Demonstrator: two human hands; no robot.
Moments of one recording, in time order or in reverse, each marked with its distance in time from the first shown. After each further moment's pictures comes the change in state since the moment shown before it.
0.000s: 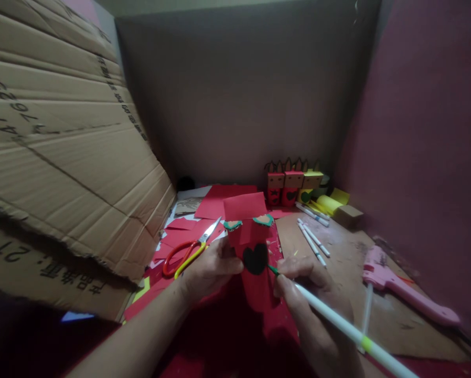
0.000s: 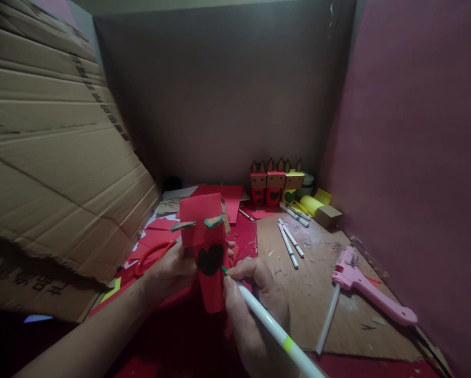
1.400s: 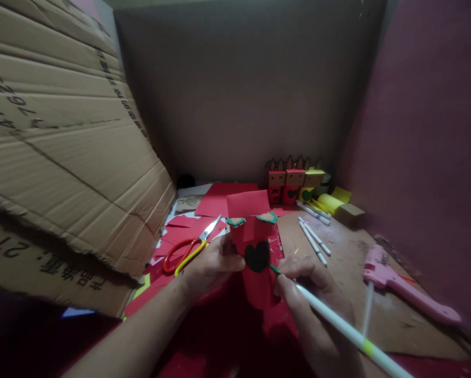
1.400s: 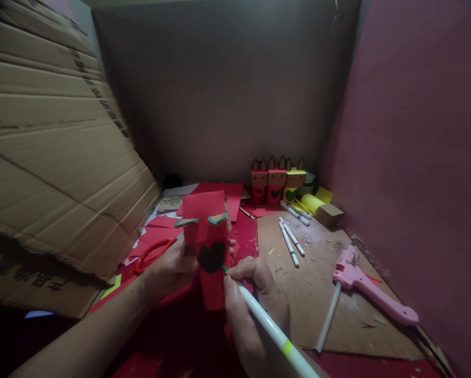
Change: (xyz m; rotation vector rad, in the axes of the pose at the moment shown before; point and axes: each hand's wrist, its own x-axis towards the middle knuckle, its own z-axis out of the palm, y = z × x) left_hand 0.000 0.003 0.004 0.005 -0.010 -0.024; right_hand -0.002 0.001 0.000 -0.083 -0.012 -0.049
